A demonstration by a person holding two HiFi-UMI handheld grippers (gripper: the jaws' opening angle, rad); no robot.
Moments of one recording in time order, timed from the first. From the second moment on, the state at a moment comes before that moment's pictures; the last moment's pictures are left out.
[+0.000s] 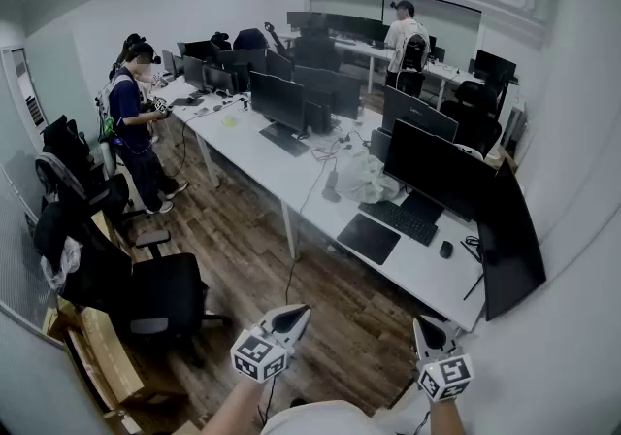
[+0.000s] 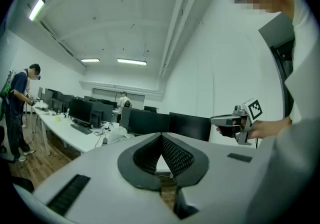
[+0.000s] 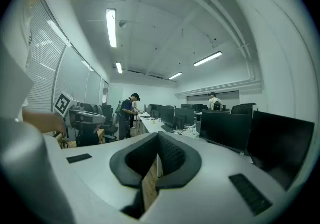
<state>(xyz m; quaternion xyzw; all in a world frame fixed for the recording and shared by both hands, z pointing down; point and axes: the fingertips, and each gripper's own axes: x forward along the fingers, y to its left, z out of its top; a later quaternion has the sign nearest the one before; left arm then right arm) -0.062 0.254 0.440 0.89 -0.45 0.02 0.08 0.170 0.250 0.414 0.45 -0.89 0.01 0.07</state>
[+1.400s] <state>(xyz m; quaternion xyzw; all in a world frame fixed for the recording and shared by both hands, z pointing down) -0.074 0.261 0.446 0.90 -0.43 0.02 0.09 0.155 0.253 0.412 0.48 -0.88 0.02 0.06</state>
